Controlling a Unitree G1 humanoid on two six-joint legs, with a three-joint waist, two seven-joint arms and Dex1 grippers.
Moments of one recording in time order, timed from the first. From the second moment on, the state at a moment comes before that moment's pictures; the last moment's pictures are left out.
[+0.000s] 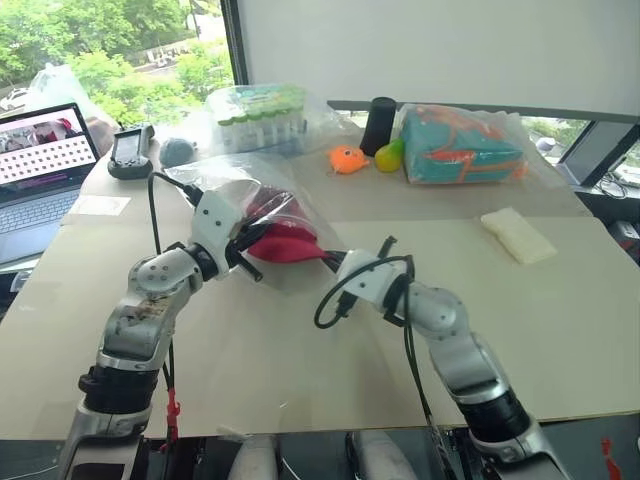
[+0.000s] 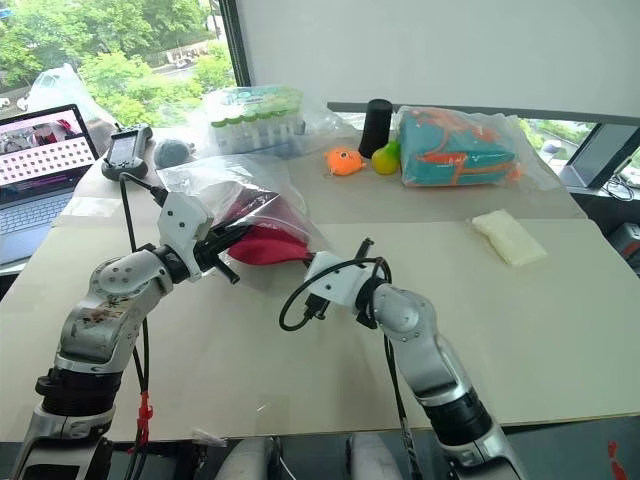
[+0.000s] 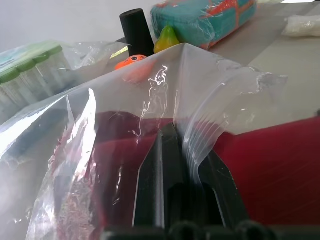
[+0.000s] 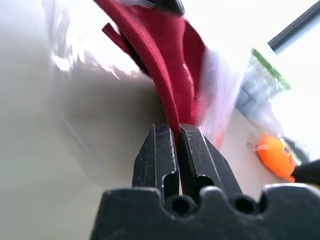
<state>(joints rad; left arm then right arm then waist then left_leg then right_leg) -0.44 0.54 0.01 -0.24 -0.25 0.46 -0.57 -0.37 -0.30 0.25 -0.46 -0.23 0.44 0.68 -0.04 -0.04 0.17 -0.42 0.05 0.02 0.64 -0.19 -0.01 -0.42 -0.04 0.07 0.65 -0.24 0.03</state>
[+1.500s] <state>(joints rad) -0.14 0.68 -0.02 -0.03 -0.10 -0.48 -0.84 -0.58 -0.71 0.15 -0.37 0.09 0.42 0.35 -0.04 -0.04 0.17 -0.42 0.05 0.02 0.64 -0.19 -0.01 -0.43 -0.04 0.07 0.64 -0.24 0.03</state>
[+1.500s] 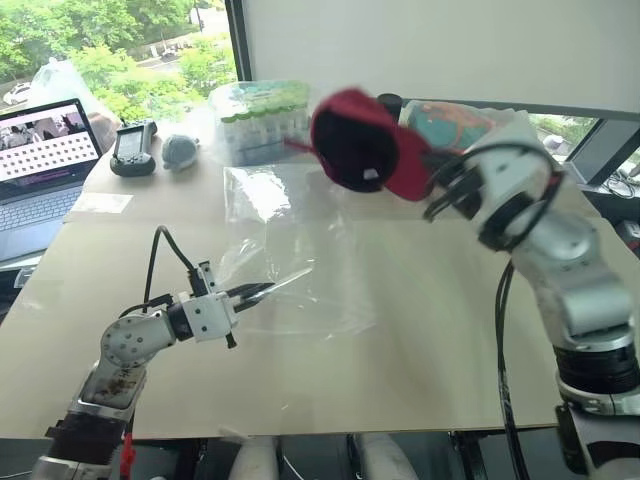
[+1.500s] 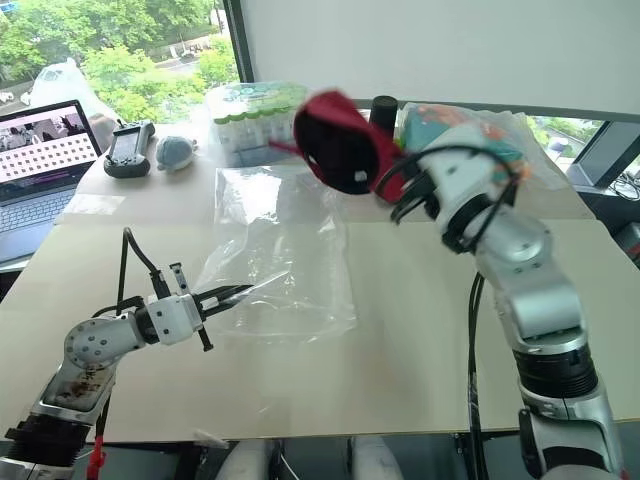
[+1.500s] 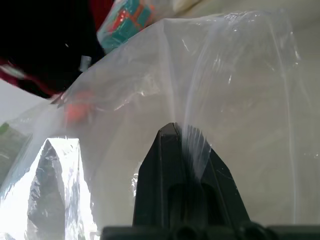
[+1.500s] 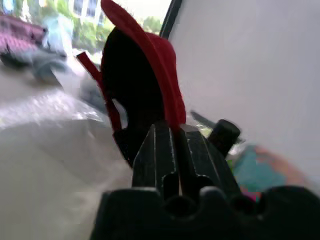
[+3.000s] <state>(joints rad) -0.02 0.73 -0.07 0.03 -0.10 -0.48 -0.92 -0.38 -0.49 0.38 -0.29 -0.19 0.54 0.80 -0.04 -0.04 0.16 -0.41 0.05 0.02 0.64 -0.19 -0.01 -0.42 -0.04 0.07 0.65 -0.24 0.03</state>
